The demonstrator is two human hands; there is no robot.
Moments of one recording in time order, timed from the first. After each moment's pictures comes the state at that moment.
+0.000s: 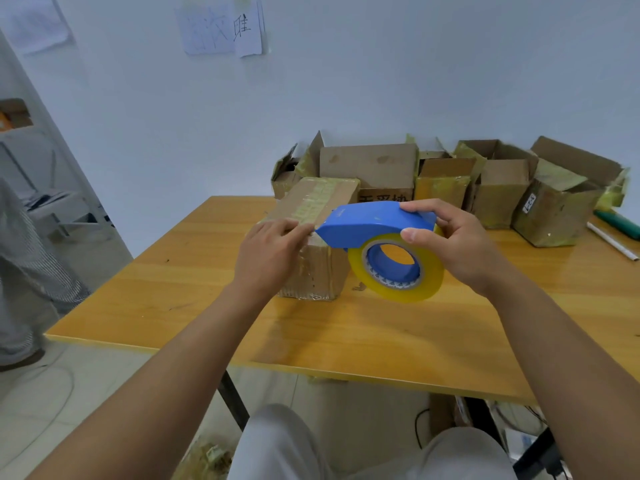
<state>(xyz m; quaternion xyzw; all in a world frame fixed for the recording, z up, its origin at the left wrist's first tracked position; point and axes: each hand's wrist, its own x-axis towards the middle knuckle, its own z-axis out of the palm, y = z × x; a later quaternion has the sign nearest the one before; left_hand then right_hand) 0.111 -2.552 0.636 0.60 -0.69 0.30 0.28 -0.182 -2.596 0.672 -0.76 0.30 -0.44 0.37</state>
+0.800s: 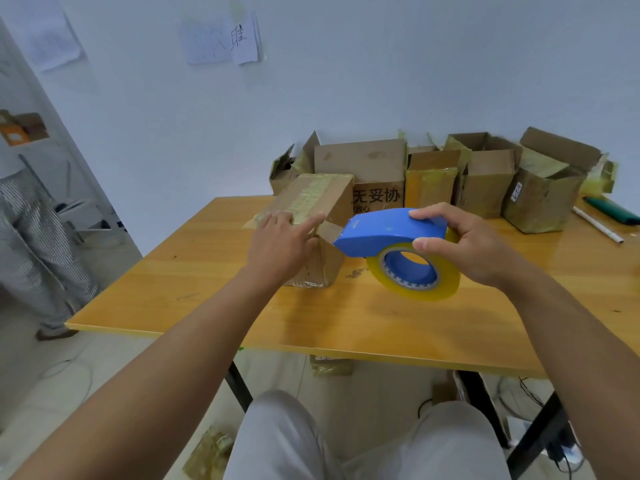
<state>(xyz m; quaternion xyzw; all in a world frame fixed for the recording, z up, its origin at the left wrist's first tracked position) 0.076 -2.547 0.649 0.69 -0.66 0.25 0.13 -0.234 -2.585 0.662 -0.80 0.33 -0.37 0.33</state>
